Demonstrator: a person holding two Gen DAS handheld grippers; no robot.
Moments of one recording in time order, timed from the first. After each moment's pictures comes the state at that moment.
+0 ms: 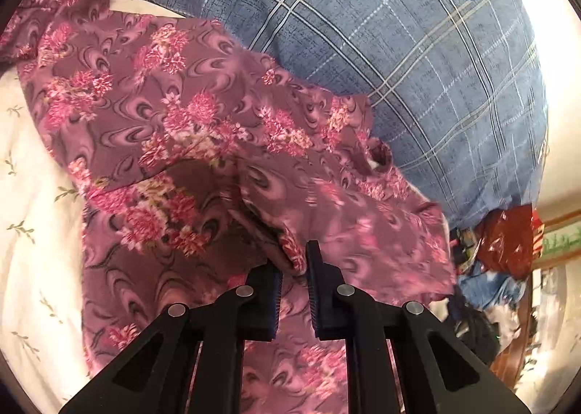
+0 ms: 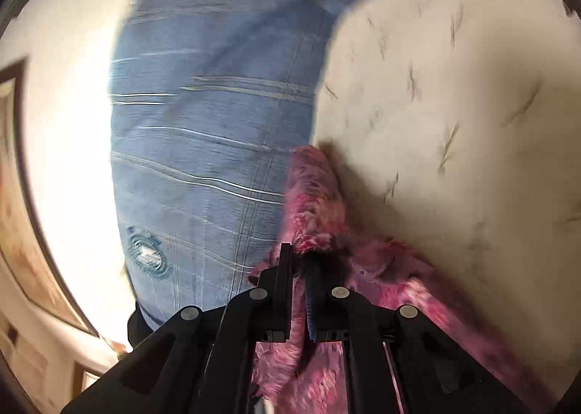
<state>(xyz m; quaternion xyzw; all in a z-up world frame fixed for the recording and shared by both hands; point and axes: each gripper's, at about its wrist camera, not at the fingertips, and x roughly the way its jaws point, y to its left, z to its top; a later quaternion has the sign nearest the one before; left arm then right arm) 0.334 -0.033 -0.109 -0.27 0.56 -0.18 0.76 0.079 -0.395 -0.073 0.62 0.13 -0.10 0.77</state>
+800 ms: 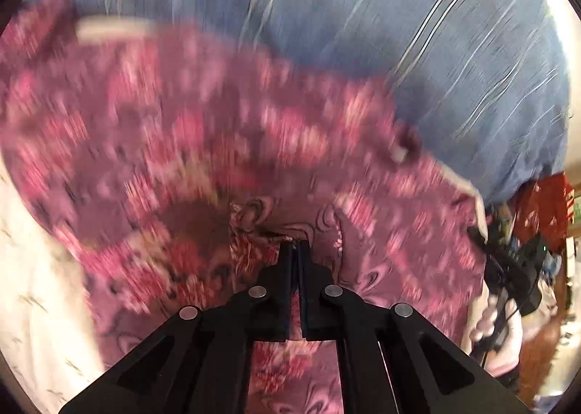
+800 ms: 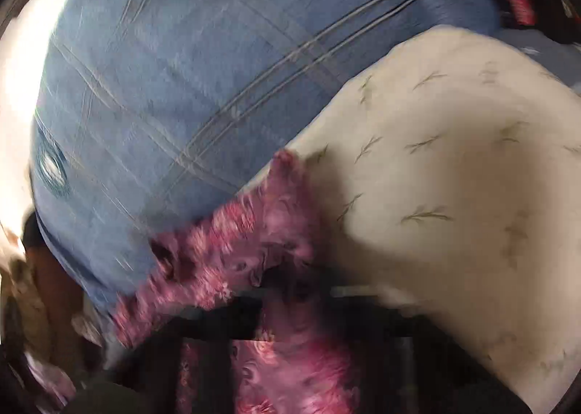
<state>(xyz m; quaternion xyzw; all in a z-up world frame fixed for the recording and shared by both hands) 0.363 -0.053 -0.097 -0.19 0.55 -0.17 0.80 0.206 -0.428 -0.042 0.38 0.33 -0.10 0.86</state>
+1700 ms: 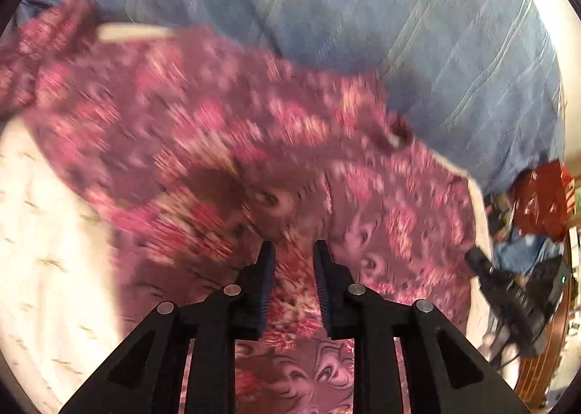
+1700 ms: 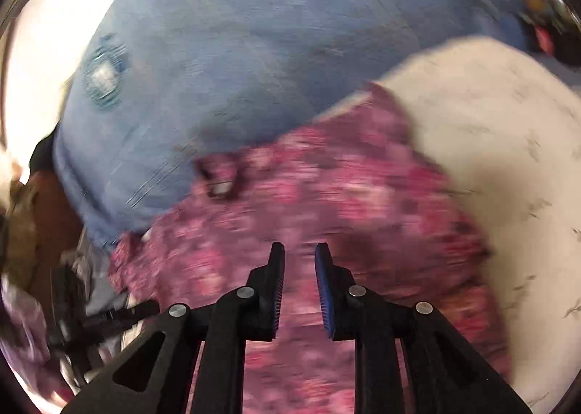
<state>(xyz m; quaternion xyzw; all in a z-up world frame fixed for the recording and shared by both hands) 0.319 -0.014 -0.073 -0.18 0.56 -0.17 0.79 0.180 -0.304 -0.033 0.30 0.35 -0.06 0.88</state>
